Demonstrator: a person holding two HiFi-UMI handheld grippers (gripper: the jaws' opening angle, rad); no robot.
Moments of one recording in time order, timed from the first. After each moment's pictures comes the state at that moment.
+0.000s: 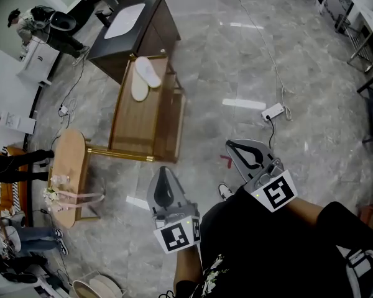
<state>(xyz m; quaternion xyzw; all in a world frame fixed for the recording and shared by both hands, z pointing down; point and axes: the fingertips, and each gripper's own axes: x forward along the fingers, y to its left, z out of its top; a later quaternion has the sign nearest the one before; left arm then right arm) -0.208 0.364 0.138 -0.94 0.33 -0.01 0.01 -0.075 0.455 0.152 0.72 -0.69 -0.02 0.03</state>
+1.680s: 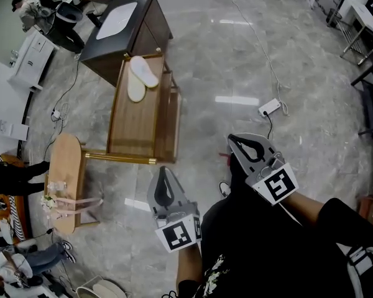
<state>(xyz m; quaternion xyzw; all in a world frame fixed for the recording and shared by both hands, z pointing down) -0.217 0.332 0.153 -0.95 0.32 -0.03 0.01 -0.072 0.428 0.164 0.74 -0.67 0.00 0.05</state>
